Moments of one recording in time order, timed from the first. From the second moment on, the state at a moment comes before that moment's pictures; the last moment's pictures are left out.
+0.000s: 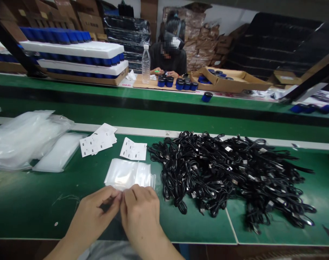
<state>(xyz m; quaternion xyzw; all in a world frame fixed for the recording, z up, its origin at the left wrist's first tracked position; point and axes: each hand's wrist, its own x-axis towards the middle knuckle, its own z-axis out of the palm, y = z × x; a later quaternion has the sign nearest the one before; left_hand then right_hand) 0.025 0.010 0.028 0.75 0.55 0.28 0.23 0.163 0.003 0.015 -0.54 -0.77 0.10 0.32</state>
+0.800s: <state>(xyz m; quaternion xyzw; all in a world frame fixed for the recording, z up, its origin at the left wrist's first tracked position) -0.044 0.023 0.036 0.51 0.69 0.40 0.32 0.171 0.012 0.012 -0.41 -0.90 0.09 0.13</state>
